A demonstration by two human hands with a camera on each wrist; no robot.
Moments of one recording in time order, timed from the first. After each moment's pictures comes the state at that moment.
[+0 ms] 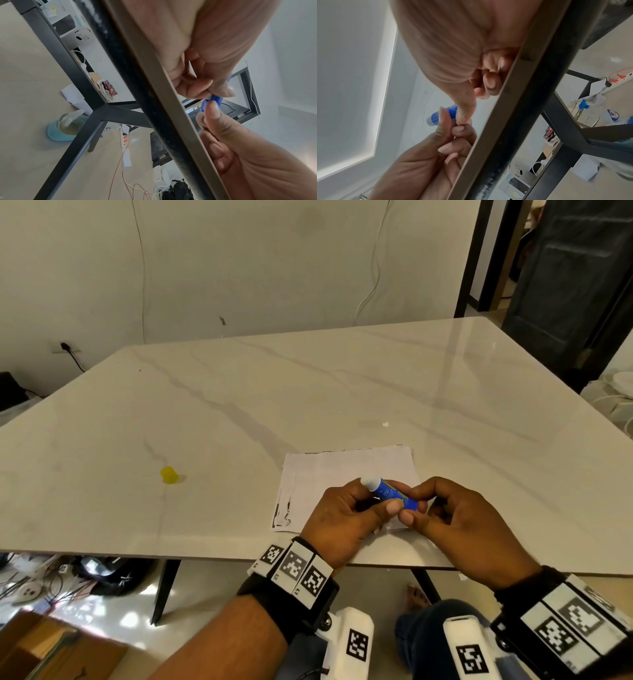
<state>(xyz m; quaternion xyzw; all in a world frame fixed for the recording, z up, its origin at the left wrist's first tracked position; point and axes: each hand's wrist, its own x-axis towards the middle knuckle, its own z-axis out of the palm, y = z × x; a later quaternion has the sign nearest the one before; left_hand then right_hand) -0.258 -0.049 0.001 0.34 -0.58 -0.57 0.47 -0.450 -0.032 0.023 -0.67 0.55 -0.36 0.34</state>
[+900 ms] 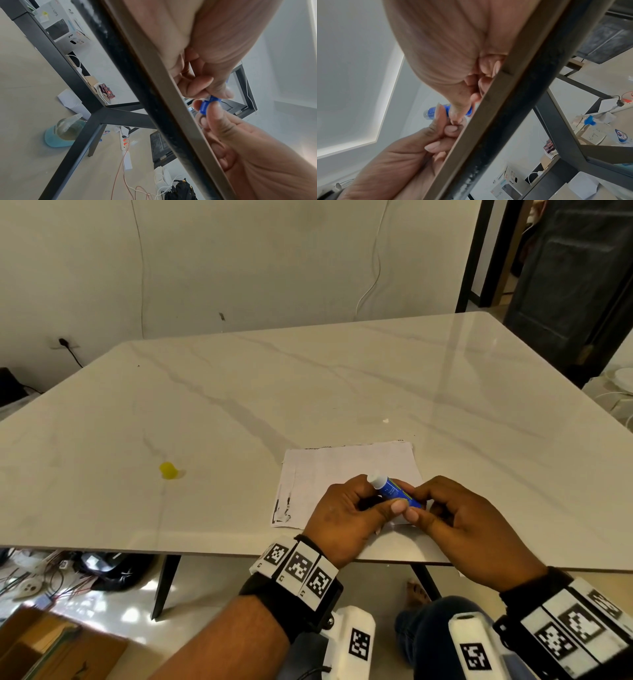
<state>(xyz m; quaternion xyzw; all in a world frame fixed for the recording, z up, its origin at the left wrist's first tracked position) -0.260 -0.047 0.006 0.40 -0.61 -0.53 0.43 -0.454 -0.030 0.020 -0.74 0.53 -0.32 0.26</state>
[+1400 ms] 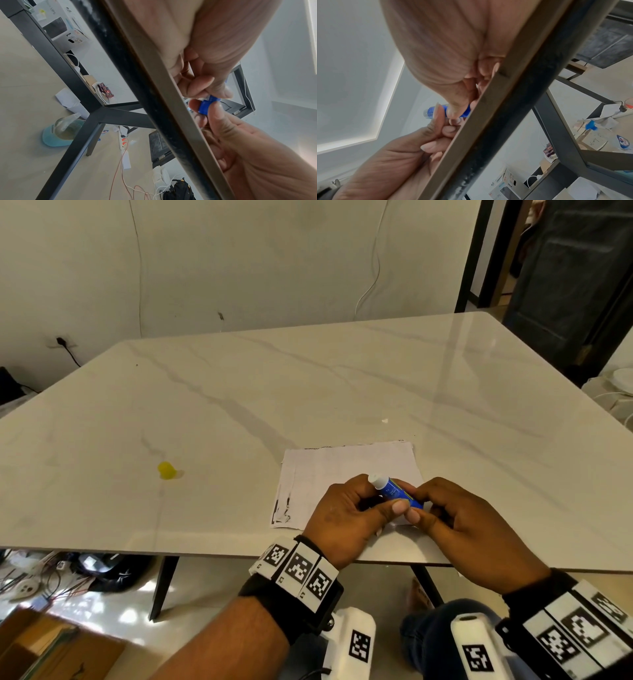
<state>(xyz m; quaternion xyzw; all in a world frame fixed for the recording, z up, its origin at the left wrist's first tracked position) -0.259 -0.048 0.006 0.39 -0.61 -0.53 0.43 -0.455 -0.030 0.018 -0.76 0.52 -0.31 0.25</state>
